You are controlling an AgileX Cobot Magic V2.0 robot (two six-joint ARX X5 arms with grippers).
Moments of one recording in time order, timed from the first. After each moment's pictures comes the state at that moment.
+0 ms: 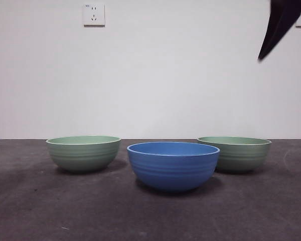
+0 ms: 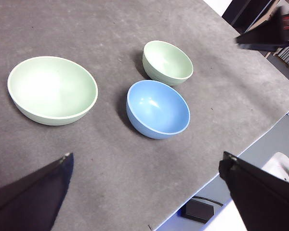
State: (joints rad) left arm 0.00 0.58 0.83 -0.90 0.71 0.05; right arm 0.09 1.21 0.98 -0.64 -0.34 0.13
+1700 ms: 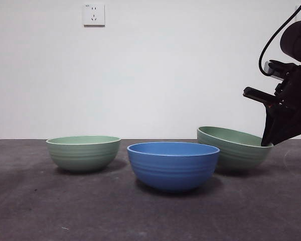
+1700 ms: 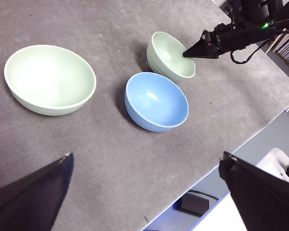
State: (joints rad) left arm 0.00 0.58 0.83 -0.93 0.71 0.05; right arm 0.09 1.65 0.98 -0.28 -0.25 0.18
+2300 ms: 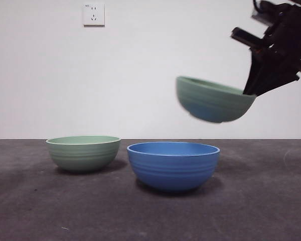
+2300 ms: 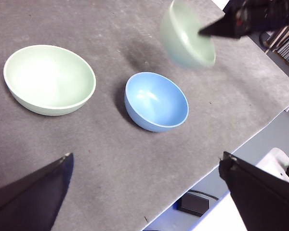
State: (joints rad) left arm 0.00 0.58 0.83 -0.93 0.71 0.05; right arm 0.25 1.41 1.02 -0.45 -0.26 0.16
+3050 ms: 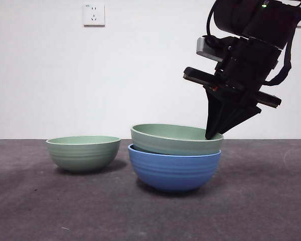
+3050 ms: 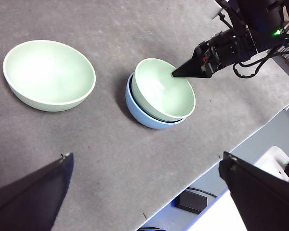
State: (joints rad) left arm 0.00 0.58 0.83 -0.95 0.71 0.05; right arm 0.49 1.57 1.02 -0.46 -0.13 0.14
